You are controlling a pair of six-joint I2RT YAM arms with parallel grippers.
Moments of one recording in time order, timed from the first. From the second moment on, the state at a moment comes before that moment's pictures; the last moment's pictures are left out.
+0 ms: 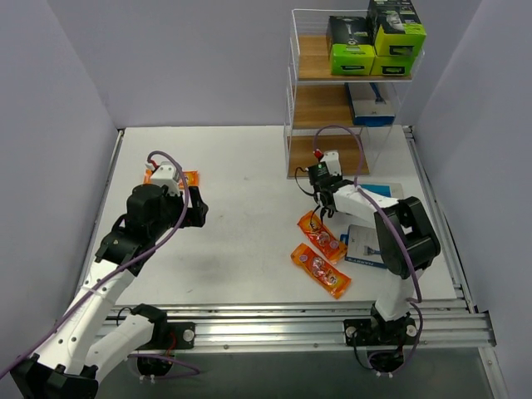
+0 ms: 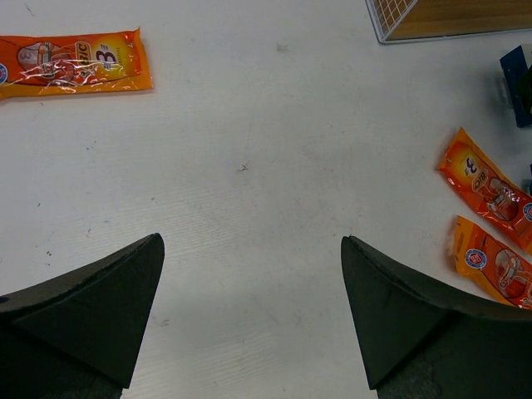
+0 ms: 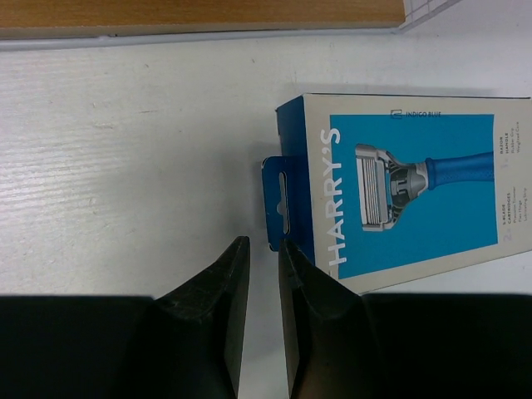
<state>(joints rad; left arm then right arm) -0.38 0.87 0.89 -0.49 -0.05 -0.27 0.42 1.81 1.09 -0.20 0.66 0.19</state>
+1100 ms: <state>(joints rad) -0.39 0.90 0.89 -0.49 -0.05 -0.25 0.35 1.86 1.10 -0.16 0.67 0.16</state>
